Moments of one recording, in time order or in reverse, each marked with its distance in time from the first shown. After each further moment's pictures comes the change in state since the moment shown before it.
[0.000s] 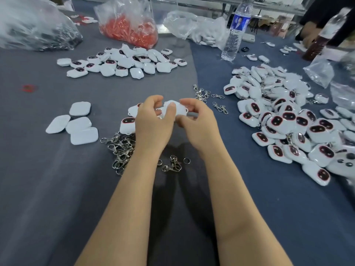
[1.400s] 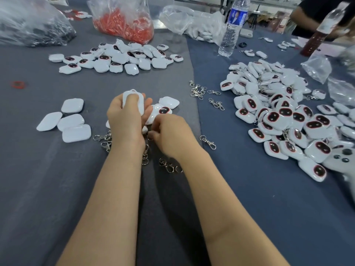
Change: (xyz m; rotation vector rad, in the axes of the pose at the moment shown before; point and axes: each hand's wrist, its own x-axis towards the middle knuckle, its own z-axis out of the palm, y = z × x) left_hand 0.008 0.006 -0.013 -0.749 0.218 -0.359; right_hand -0.012 -0.006 0.028 -0.732 -0.291 -0.172
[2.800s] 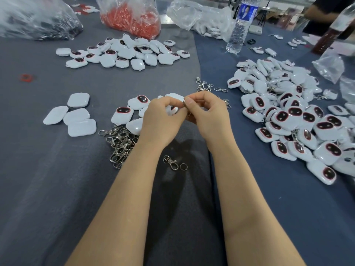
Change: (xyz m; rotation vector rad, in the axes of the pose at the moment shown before) left_hand -0.014 -0.018 0.008 0.862 -0.373 0.323; right_hand 0.002 0.036 -0.026 0.874 0.357 0.155
